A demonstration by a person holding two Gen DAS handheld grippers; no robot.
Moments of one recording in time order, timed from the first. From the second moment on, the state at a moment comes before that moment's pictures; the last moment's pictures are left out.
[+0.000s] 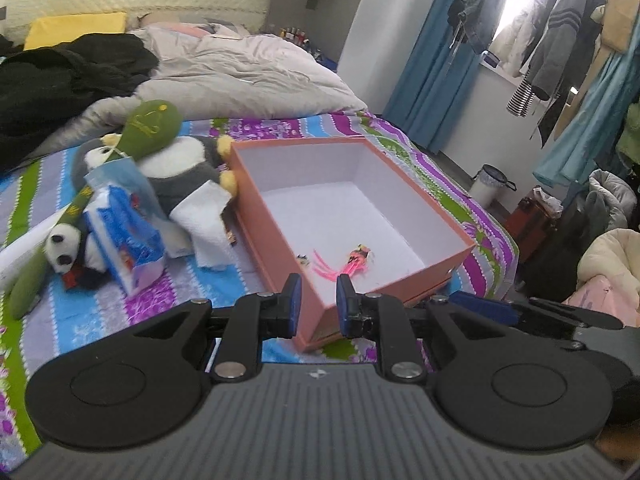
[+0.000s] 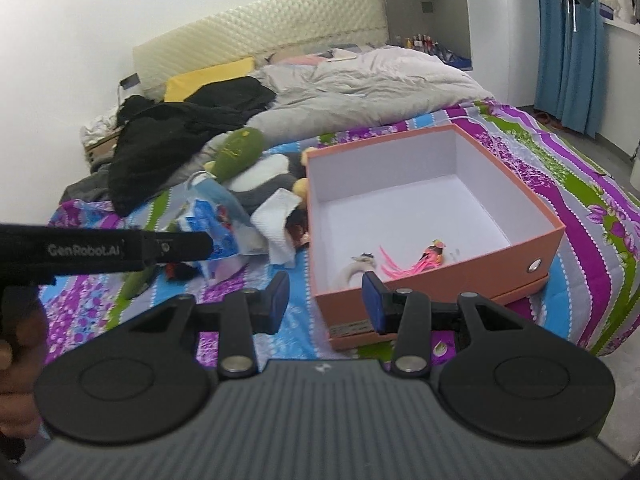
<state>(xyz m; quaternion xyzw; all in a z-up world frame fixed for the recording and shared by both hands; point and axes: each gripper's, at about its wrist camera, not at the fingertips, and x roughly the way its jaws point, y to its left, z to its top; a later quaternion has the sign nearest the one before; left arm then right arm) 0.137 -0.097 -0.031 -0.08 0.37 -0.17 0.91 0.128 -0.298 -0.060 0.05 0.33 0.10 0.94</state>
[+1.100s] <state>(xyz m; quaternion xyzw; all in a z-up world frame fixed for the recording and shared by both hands) 0.022 0.000 -0.059 -0.11 0.38 -0.08 0.91 0.064 -0.220 -0.080 0.04 0.34 0.18 0.92</state>
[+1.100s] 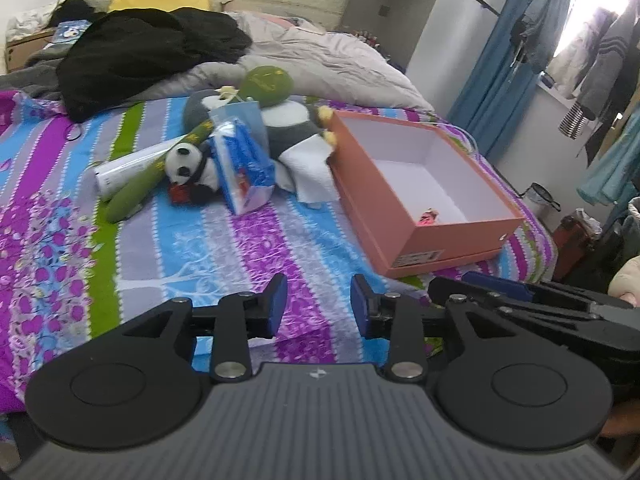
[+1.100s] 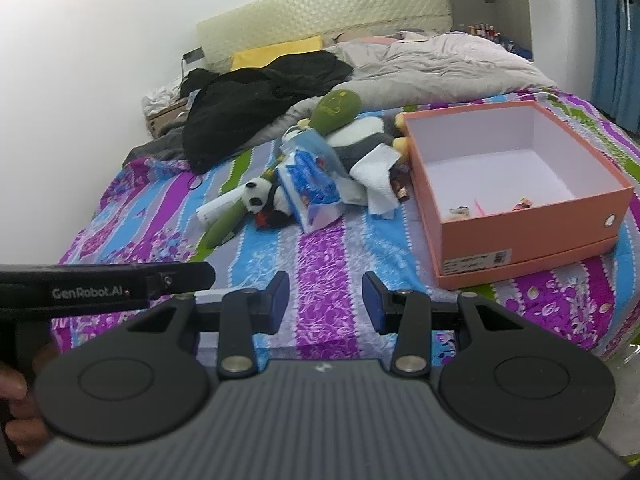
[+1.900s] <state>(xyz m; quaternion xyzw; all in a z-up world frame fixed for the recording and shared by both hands) 0.077 0.046 -0.102 -0.12 0.42 -0.03 0.90 0.124 -0.205 -0.108 0.04 0.37 0.17 0.91</state>
